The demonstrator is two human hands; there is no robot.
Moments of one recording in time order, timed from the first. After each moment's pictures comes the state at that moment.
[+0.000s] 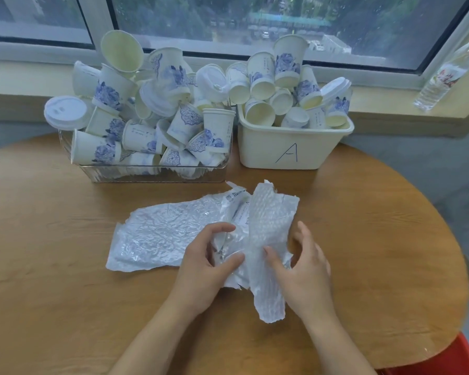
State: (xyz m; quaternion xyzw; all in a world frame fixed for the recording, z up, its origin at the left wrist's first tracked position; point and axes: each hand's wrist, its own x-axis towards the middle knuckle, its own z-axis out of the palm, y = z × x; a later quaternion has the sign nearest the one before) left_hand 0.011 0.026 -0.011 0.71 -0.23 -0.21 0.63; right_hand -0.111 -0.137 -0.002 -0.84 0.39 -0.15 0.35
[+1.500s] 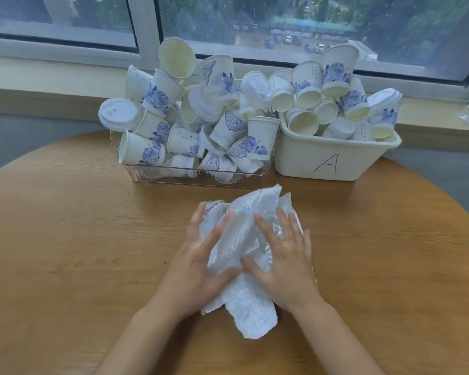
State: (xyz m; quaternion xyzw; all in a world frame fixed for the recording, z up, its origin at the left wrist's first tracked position) left_hand 0.062 0.093 -0.013 0.82 -0.40 -0.02 0.41; right_hand -0.033 -0.097 -0.015 -0.96 0.18 -0.09 0.21
